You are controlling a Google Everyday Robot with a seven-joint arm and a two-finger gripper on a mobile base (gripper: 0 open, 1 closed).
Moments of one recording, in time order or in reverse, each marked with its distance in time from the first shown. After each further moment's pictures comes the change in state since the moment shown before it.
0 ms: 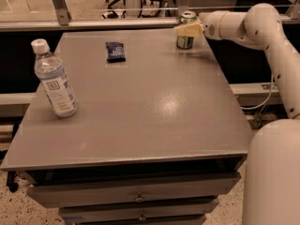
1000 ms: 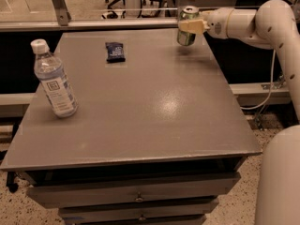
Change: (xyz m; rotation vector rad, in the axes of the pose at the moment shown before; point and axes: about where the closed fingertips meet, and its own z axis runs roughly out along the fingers) arm -0.022 0.034 -0.024 -0.119 -0.048 0.001
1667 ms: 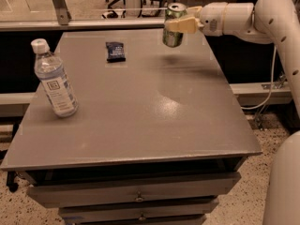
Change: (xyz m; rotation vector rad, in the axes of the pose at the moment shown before) arm -0.029 0.076 -0.006 -0.217 -0.032 -0.046
